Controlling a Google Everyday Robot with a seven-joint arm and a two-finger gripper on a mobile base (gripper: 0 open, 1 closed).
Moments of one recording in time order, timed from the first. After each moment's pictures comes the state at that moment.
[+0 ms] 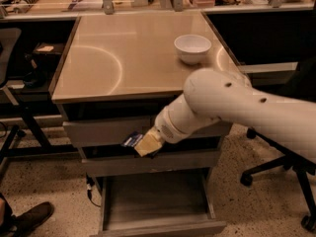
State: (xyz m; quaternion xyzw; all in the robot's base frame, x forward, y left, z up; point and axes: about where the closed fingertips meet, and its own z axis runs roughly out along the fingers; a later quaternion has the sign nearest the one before) arm 0.494 0.014 0.753 -0.44 0.85 0.18 0.23
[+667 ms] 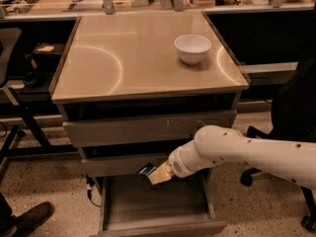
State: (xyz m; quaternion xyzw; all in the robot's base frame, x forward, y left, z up) arm 0.484 -0.019 0.582 -0.35 0.89 0.23 0.19
